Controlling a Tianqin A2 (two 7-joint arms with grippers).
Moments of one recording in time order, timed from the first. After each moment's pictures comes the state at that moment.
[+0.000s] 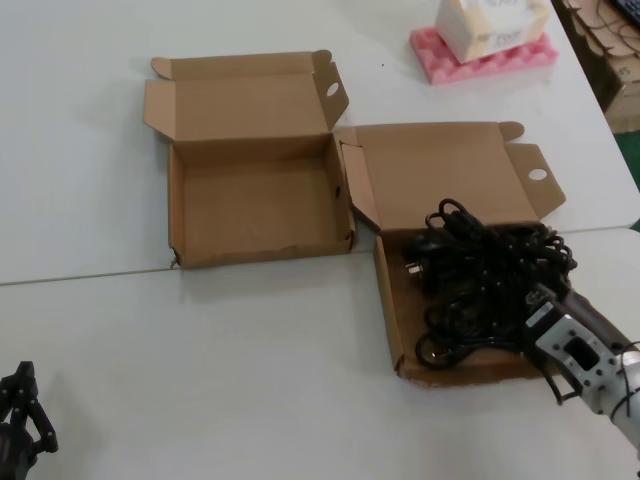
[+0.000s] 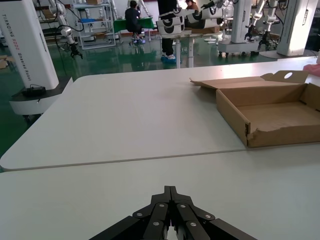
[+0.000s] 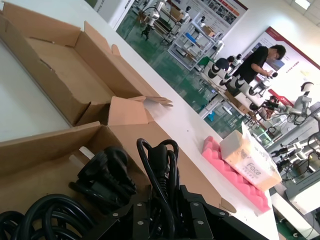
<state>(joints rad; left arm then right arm) 0.00 -0.30 1.60 -1.60 -1.80 0.00 0.00 0.74 0.80 -2.75 1.15 1.43 0.53 0.45</state>
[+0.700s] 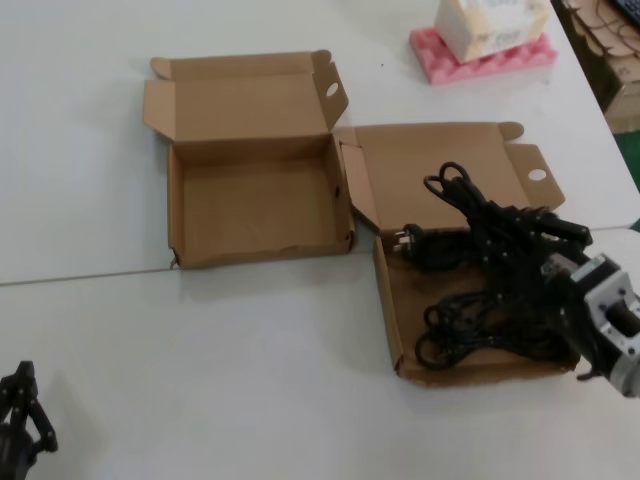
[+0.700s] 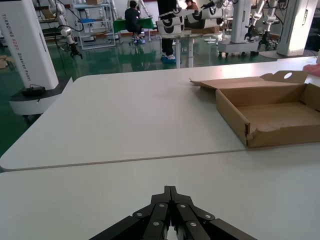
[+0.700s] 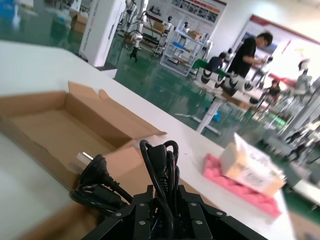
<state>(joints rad) 0.00 -0.30 1.60 -1.60 -1.80 0.00 0.00 0.59 0.95 -2.47 1.51 1.57 0.35 0.45</state>
